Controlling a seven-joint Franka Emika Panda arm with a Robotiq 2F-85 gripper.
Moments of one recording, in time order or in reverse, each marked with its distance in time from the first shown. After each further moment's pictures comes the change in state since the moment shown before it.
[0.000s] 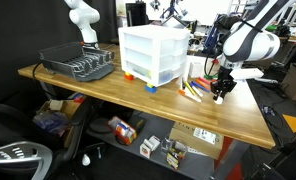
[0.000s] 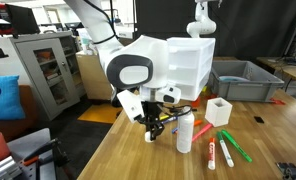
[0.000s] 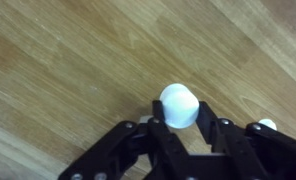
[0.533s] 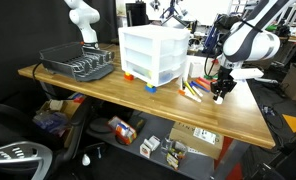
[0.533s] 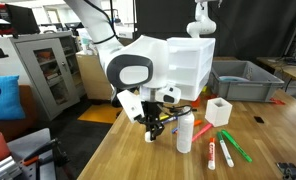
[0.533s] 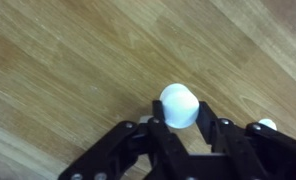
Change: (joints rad) arm 0.000 0.000 0.000 0.000 0.000 0.000 0.000
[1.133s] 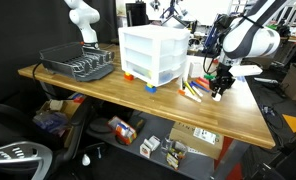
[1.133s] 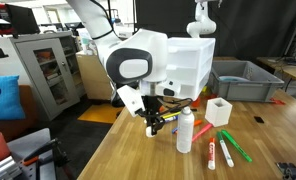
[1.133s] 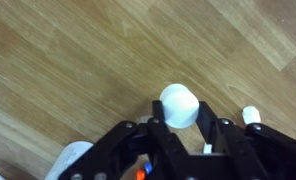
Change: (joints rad) arm 0.014 -0.032 0.000 0.000 -0.006 -0.005 0.000
